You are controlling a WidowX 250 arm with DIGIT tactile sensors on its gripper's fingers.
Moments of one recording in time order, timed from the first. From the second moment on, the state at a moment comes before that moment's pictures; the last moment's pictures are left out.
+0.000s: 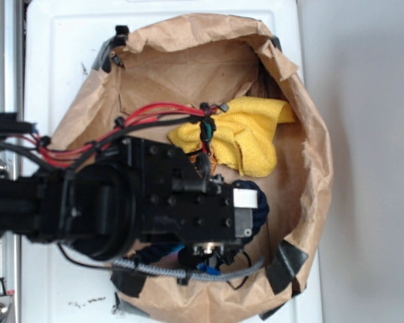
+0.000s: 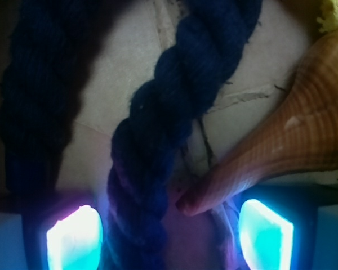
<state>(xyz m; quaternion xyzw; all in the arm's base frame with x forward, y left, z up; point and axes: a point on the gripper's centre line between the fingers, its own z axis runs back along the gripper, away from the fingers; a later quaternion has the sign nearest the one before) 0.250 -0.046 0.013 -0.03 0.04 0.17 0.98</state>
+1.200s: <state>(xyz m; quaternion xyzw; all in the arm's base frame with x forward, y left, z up) 0.240 -0.018 0.118 -0.06 -0.02 0.22 0.97</state>
